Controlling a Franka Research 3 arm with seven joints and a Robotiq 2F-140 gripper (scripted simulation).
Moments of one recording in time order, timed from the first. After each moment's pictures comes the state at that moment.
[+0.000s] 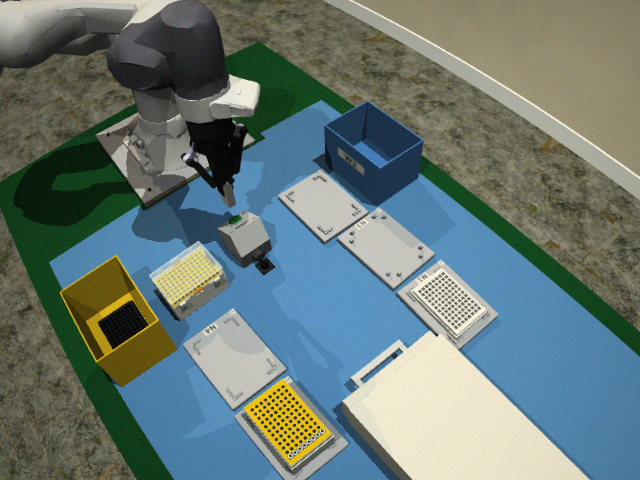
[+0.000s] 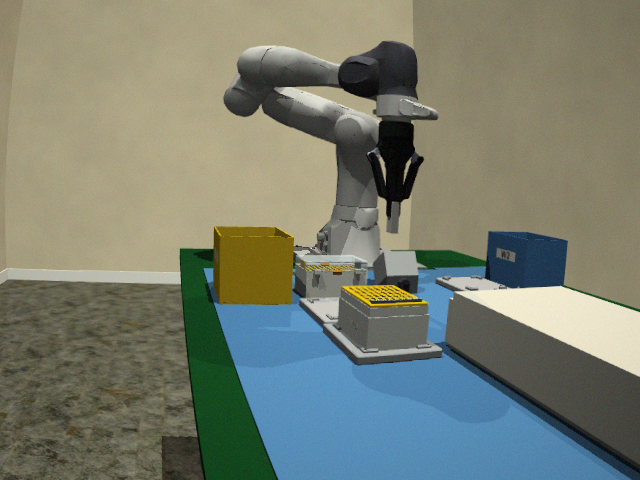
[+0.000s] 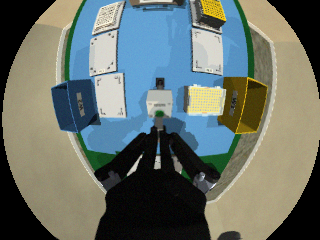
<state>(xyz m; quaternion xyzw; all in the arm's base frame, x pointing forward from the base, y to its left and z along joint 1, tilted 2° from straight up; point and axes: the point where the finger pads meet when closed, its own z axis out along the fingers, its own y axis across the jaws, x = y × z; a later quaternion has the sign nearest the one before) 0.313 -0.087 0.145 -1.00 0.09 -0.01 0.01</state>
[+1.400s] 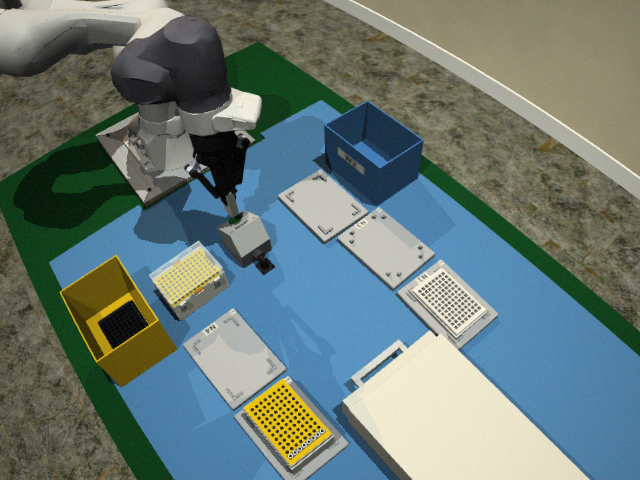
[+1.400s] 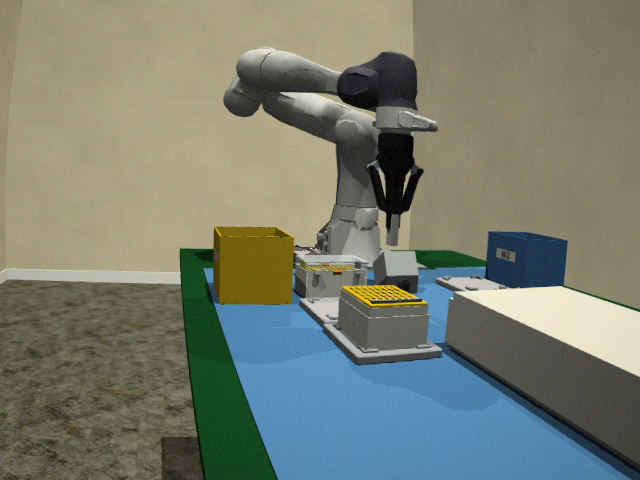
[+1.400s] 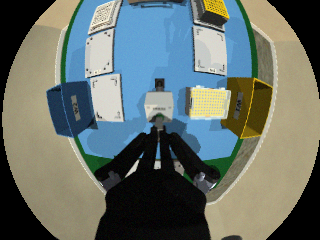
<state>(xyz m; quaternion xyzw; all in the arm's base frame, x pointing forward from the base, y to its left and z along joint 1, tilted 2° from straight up) 0.317 -0.087 0.119 -1.00 0.09 -0.01 0.01</state>
